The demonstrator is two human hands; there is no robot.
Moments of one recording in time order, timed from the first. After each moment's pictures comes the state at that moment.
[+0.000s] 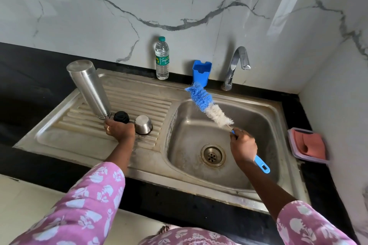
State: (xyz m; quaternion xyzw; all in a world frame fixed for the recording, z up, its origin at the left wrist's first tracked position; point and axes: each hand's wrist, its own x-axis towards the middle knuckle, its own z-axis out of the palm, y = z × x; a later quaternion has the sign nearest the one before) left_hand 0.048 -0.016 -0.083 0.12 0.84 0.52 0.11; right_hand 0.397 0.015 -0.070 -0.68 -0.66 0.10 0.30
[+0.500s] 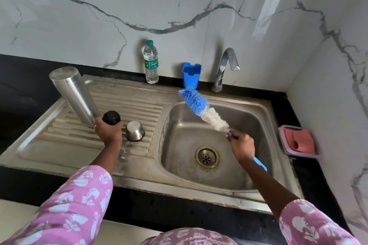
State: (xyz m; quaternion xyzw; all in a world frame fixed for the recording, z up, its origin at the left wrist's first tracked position) left_hand 0.030 -0.007 -0.076 0.19 0.81 0.54 0.09; right_hand 0.415 0.020 -0.060 -0.71 -0.57 0.28 0.31
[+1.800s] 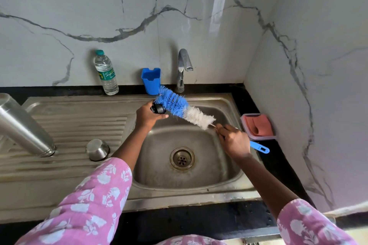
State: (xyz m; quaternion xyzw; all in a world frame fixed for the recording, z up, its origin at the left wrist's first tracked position) left_hand 0.212 0.079 -0.012 0.55 0.67 0.39 0.31; right_hand 0.486 0.009 -0.038 -0.55 -0.74 -0.19 0.32
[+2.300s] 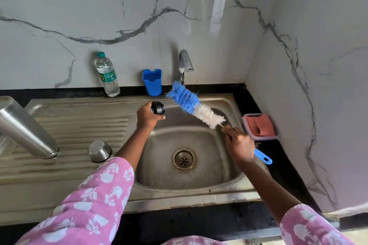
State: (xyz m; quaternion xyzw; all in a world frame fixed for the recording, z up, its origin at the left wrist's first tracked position) left_hand 0.212 0.084 -0.009 0.54 0.71 0.36 0.27; right_hand 0.488 0.003 -0.049 -0.63 -0.66 -0.16 0.38
